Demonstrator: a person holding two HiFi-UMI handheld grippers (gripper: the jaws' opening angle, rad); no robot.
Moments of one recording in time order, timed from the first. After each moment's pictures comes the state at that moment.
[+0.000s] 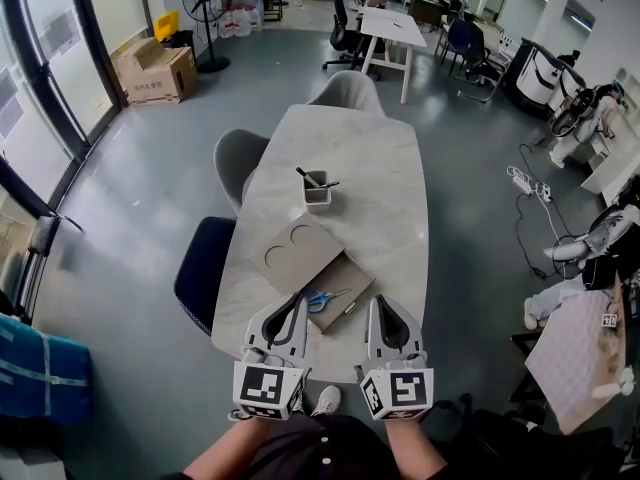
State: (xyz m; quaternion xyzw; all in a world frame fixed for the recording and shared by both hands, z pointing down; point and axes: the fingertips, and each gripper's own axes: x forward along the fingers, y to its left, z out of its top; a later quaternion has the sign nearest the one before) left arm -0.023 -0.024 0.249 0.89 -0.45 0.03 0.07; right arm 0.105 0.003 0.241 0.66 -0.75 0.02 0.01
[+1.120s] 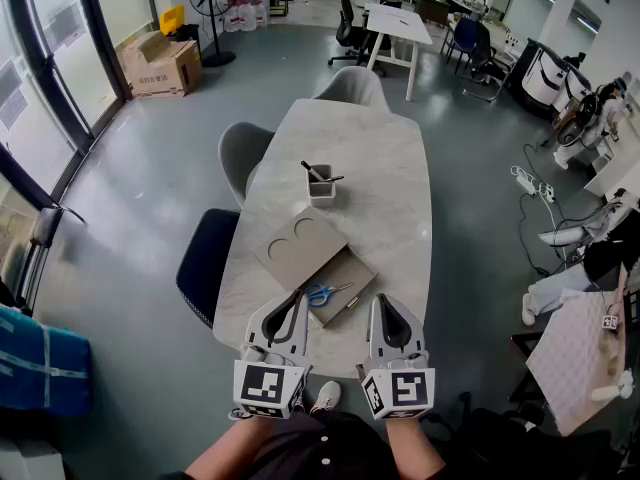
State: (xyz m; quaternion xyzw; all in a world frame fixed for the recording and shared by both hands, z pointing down) left arm -0.028 -0.017 0.247 0.88 -0.46 0.02 0.06; right arm 0.101 0.011 0.244 0.65 -0.76 0.01 0.02
